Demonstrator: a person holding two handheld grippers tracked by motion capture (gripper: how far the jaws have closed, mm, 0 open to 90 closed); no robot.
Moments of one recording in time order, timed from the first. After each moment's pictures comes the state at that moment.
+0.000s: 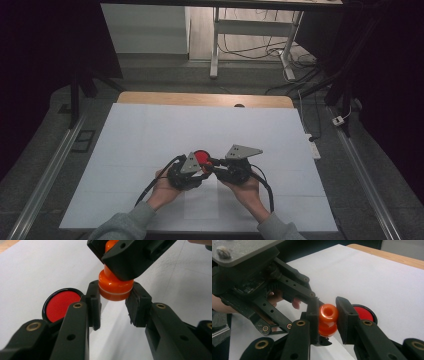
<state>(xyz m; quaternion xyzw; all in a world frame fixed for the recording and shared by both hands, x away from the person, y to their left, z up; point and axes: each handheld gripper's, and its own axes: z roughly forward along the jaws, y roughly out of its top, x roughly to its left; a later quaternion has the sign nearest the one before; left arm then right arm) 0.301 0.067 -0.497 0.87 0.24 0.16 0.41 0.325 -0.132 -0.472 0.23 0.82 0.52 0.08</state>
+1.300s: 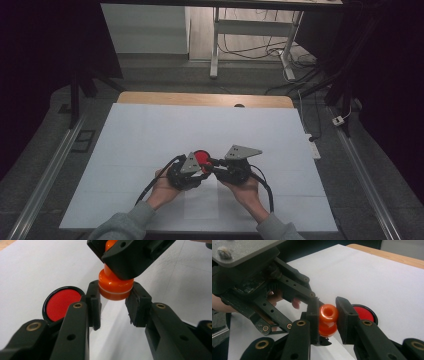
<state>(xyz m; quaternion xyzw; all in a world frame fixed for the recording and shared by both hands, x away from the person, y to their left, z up) 0.302 0.069 -0.497 0.87 0.24 0.16 0.40 0.325 -0.131 -0.474 0.23 0.82 0.52 0.08</state>
